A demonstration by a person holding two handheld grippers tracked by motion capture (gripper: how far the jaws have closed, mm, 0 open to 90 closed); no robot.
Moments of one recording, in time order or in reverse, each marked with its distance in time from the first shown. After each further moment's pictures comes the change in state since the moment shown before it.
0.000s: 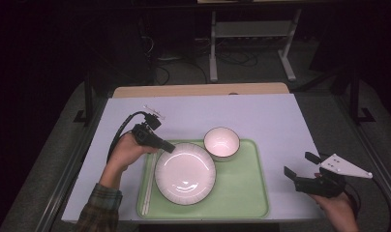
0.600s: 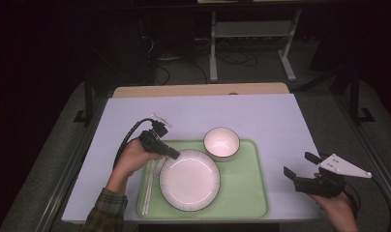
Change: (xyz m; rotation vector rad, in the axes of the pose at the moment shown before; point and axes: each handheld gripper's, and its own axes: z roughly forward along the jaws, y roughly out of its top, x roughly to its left) left arm -0.001 -0.005 0.024 0.026 0.002 0.037; right arm 0.000 0.000 0.001 0.005 -0.001 -0.005
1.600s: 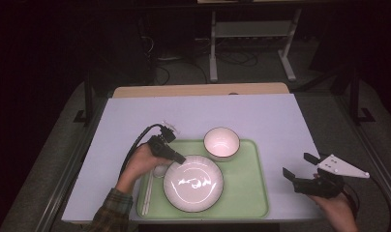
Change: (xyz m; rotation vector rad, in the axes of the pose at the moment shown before) left arm 0.007 -0.002 0.035 0.039 -0.002 0.025; right arm 0.001 -0.002 0.001 0.014 0.006 -0.012
